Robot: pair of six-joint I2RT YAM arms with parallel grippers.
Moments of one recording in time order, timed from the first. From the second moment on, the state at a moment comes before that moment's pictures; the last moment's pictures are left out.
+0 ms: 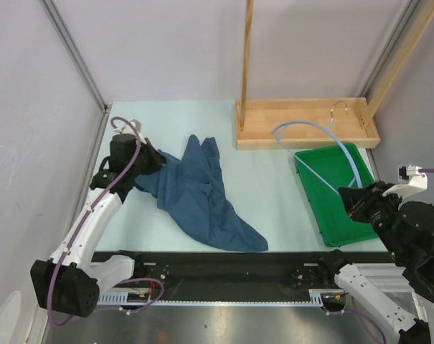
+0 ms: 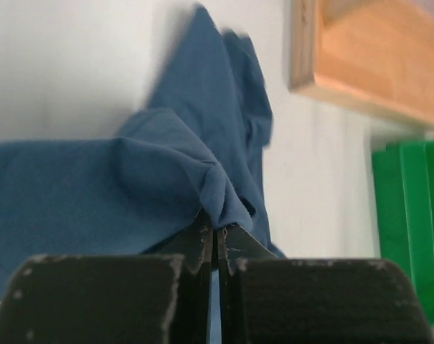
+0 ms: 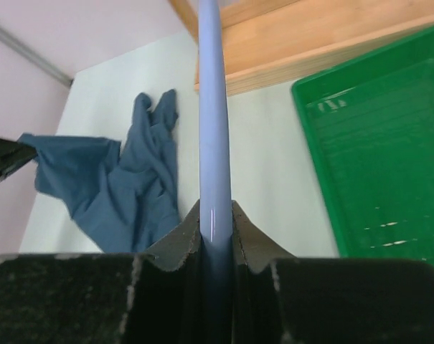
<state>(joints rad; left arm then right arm) -0.14 1.06 0.93 -0.40 0.11 -0.57 0.53 0.47 1.28 -1.06 0.31 0.55</state>
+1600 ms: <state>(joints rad) -0.56 0.75 0.71 -0.45 0.54 -0.48 -0.28 1.57 1.61 0.10 -0.85 0.96</state>
